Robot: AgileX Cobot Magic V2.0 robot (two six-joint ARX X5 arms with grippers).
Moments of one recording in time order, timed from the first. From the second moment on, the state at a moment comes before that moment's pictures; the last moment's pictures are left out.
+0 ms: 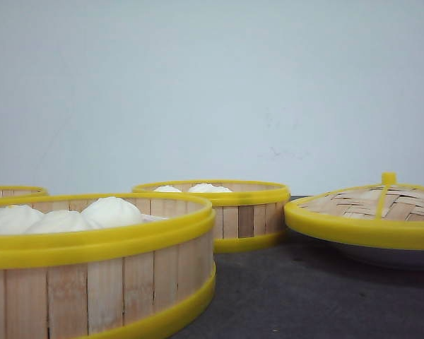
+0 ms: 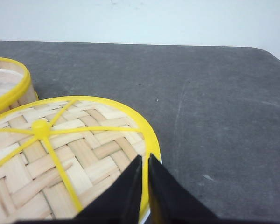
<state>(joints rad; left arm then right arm) -0.07 0.00 0.03 -0.18 -0.05 -0.07 0.03 0.00 0.02 -0.17 -0.03 0.04</state>
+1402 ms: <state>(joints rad) -0.07 0.34 0.64 -0.51 0.00 -0.22 0.03 0.34 0.58 -0.43 -0.13 0.27</state>
